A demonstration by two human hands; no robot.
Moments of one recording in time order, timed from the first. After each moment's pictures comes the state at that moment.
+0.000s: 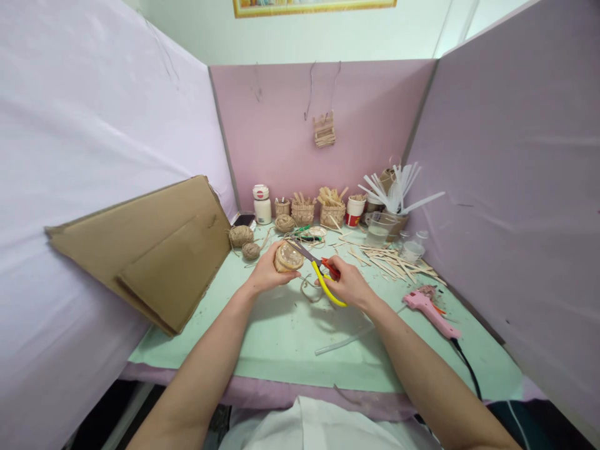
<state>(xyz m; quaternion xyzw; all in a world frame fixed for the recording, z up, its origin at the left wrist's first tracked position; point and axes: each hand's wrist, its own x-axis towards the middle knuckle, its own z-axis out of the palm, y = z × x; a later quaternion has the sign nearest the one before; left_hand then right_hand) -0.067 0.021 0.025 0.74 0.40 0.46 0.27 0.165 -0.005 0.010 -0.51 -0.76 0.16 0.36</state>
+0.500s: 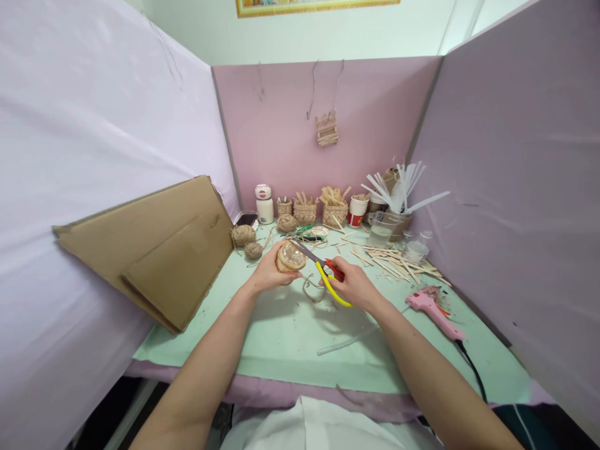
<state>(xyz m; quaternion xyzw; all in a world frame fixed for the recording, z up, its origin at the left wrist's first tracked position) -0.069 0.021 0.027 0.75 0.39 0.45 0.28 0.170 -0.008 0.014 -0.51 -0.77 0.18 0.34</state>
